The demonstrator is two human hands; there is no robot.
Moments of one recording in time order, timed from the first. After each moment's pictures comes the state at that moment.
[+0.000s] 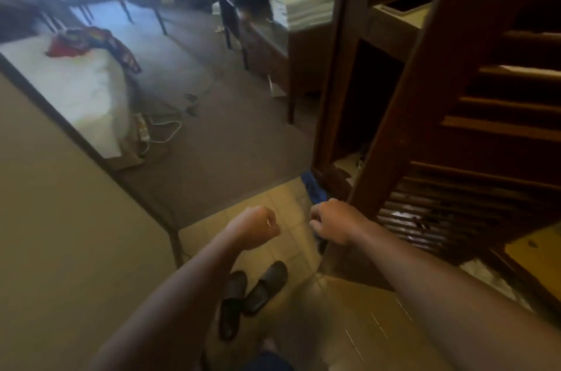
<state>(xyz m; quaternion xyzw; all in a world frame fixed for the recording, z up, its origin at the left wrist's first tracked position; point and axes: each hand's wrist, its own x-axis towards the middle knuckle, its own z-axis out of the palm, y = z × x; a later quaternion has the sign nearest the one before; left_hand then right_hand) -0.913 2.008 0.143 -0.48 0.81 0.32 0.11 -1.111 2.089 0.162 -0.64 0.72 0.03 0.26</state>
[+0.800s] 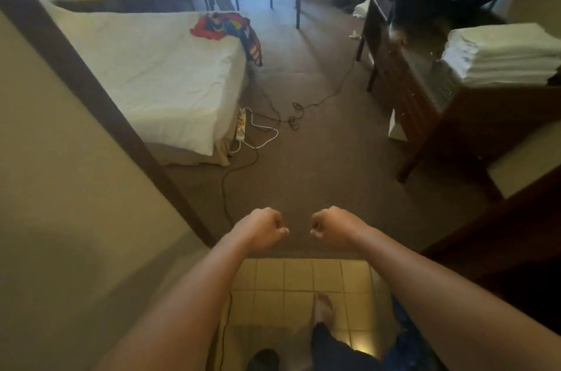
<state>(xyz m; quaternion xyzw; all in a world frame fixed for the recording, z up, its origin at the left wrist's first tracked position) -0.794 1.627 0.129 -0.66 0.66 0.36 0.01 -0.998 1.602 0.131 -0.78 0.55 0.10 0.28</state>
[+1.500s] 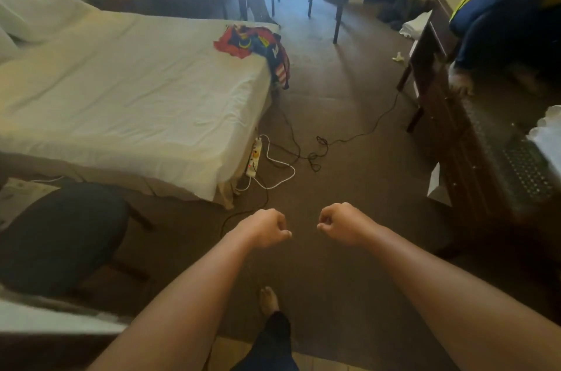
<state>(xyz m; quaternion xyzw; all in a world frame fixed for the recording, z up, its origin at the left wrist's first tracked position) -0.749 1.239 0.121 -0.69 0.62 0.37 0.04 -0.961 1.183 0.132 -0.78 0.52 0.10 0.32</state>
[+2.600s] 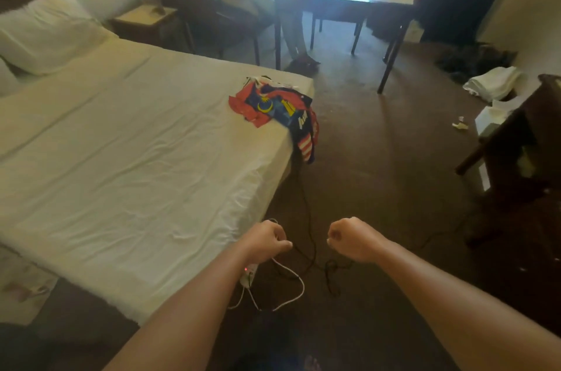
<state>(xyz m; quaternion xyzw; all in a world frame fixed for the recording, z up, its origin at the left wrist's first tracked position) -0.574 0.633 0.125 -0.74 0.54 0.40 -0.07 -0.795 0.531 0.136 -0.84 0.45 0.14 0.28</state>
